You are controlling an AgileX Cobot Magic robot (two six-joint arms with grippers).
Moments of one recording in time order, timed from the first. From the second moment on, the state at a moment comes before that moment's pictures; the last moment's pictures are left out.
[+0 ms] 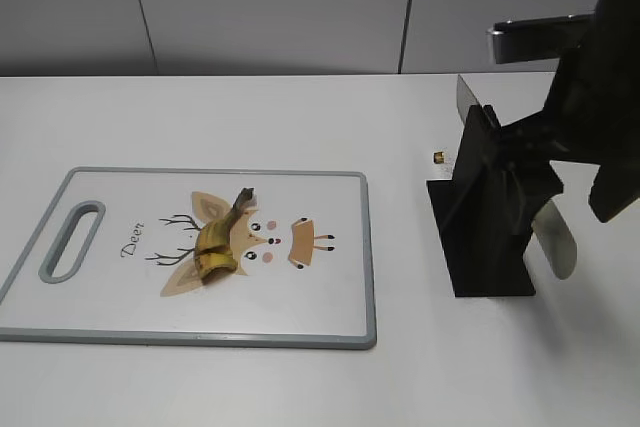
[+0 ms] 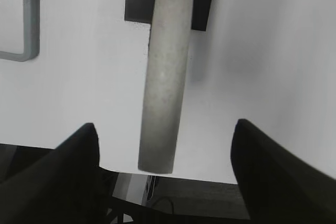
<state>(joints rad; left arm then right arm) -0.08 -0.01 -0.49 -0.02 1.08 0.09 0.43 1.59 -1.18 -0.01 1.21 0.32</state>
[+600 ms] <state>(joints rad) -0.08 -0.01 -0.49 -0.02 1.08 0.09 0.43 1.71 -1.19 -0.02 1.19 0.36</state>
